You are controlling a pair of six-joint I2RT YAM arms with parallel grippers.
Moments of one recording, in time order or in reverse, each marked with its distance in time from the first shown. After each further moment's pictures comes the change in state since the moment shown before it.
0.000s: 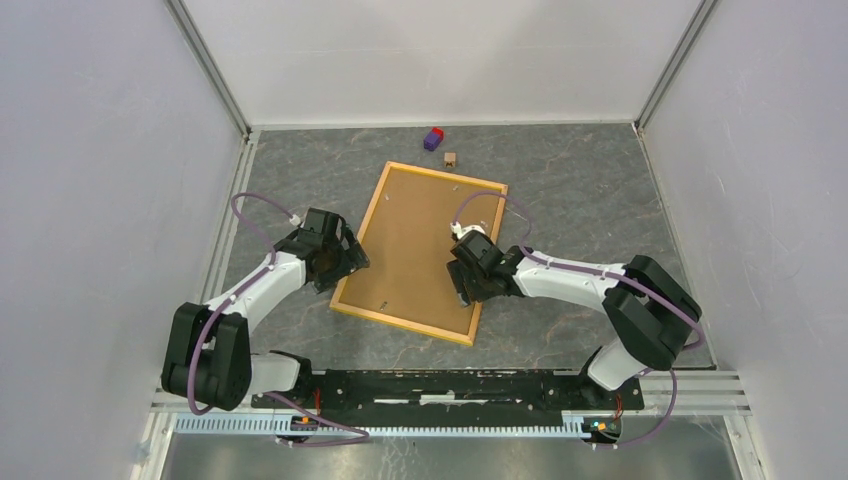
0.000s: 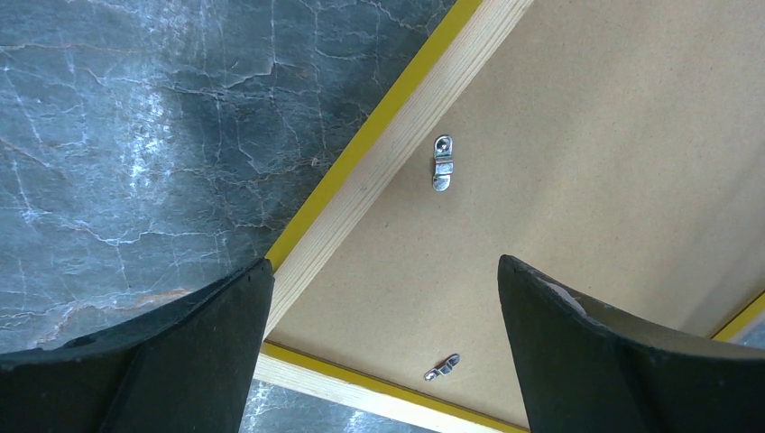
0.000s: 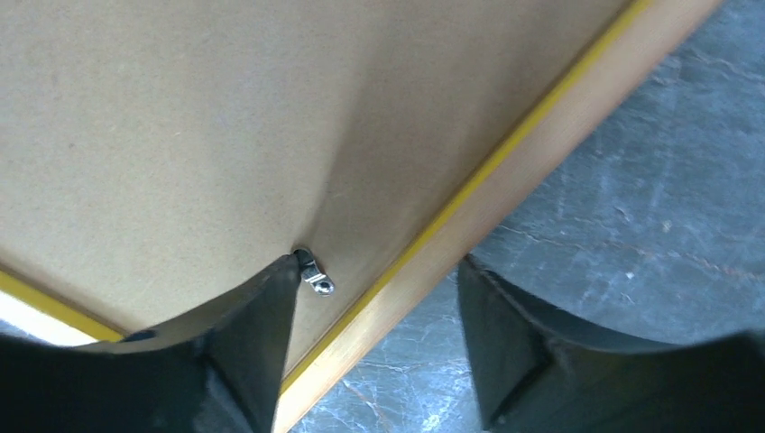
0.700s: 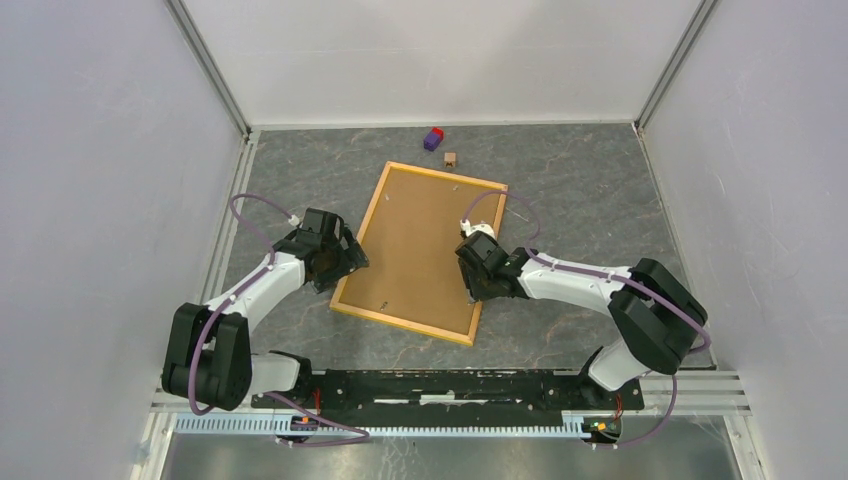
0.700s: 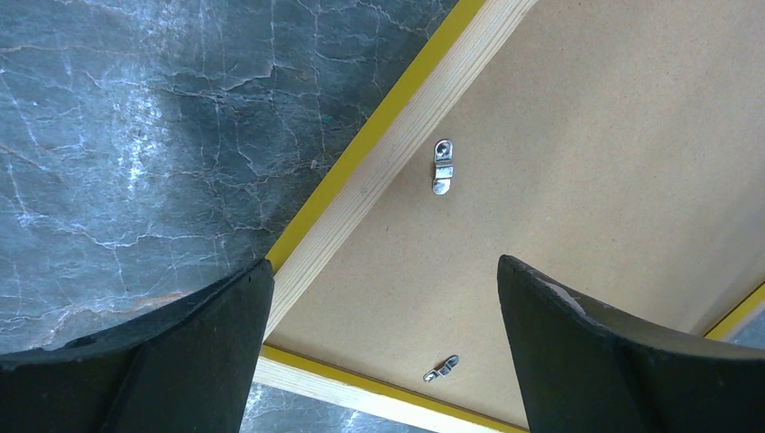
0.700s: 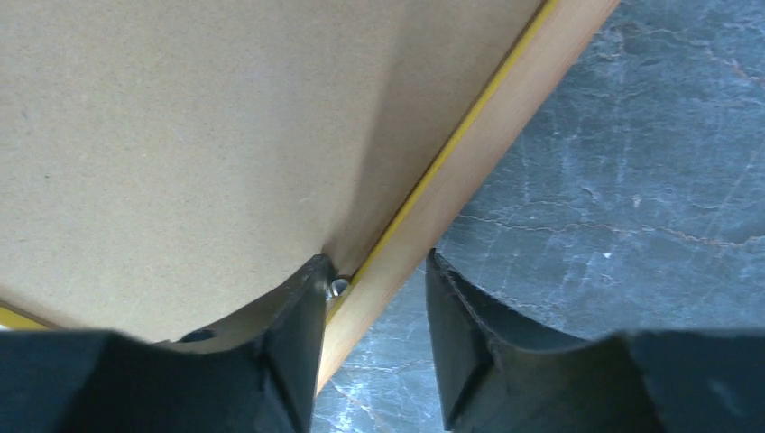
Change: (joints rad) left arm 0.012 0.000 -0.005 0.010 0.018 0.000; right arm -0.004 -0.035 -0.033 0.003 0.053 0.096
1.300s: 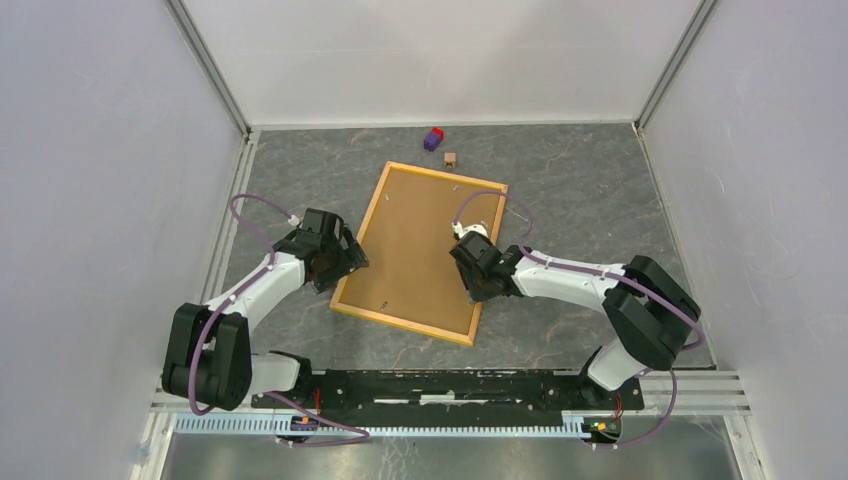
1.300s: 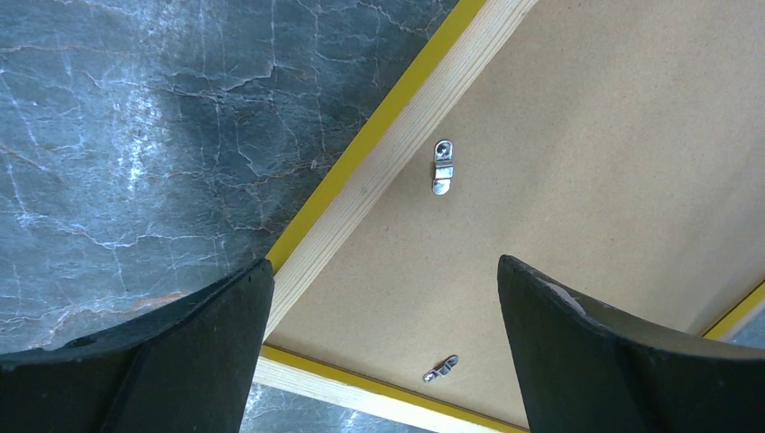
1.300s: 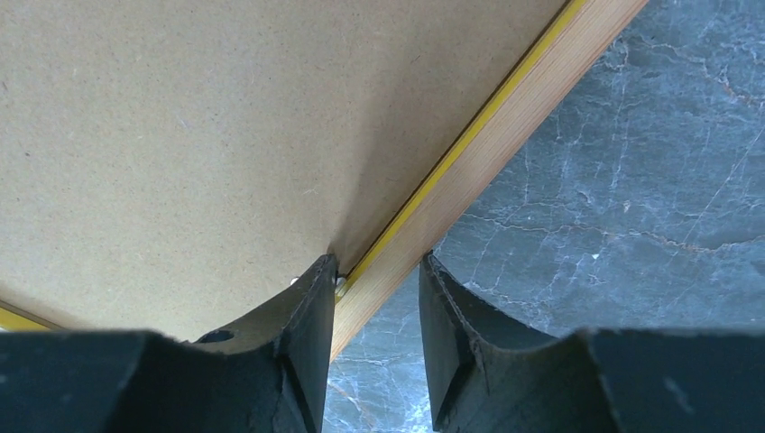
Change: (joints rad) left arm 0.002 0.000 0.000 0.001 0.002 0.000; right arm 0.026 0.035 0.038 -0.038 -0.001 -0.065
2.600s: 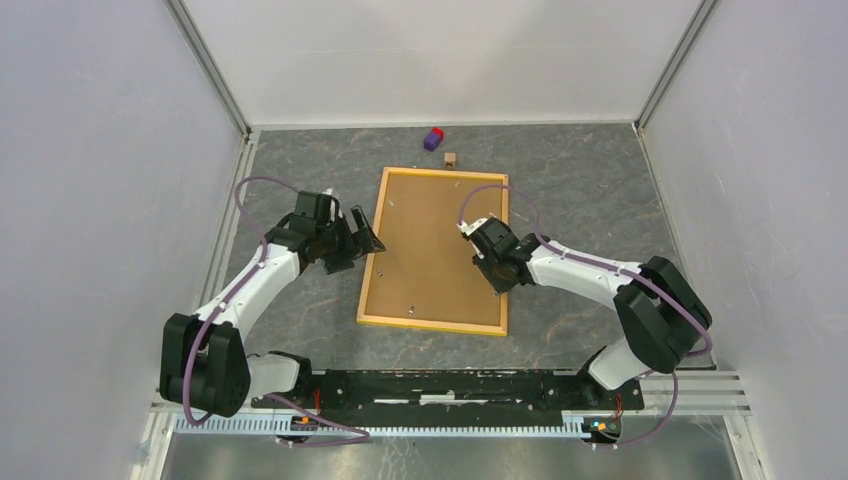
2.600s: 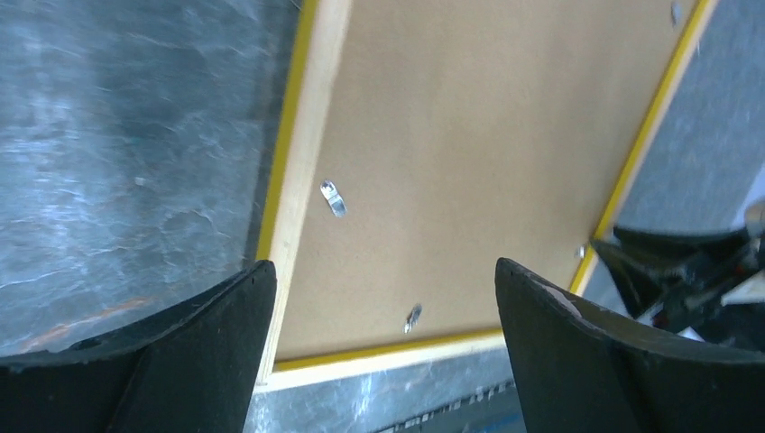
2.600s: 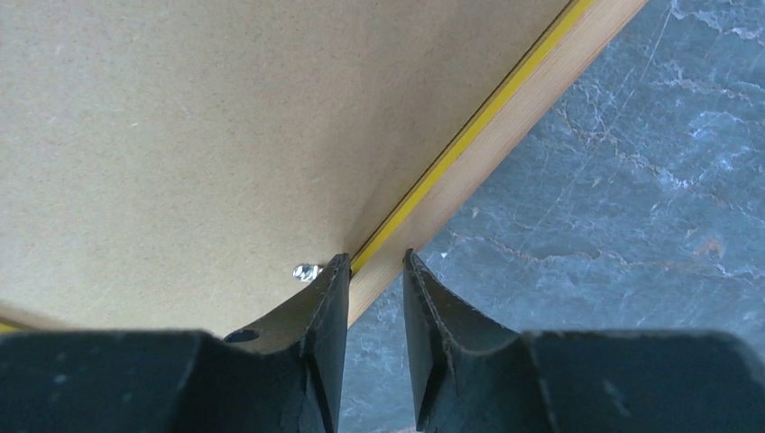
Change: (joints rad) left arm 0.006 -0.043 0.130 -0.026 0.232 0.092; right arm -0.140 -0.039 0.002 -0.072 -0.010 -0.390
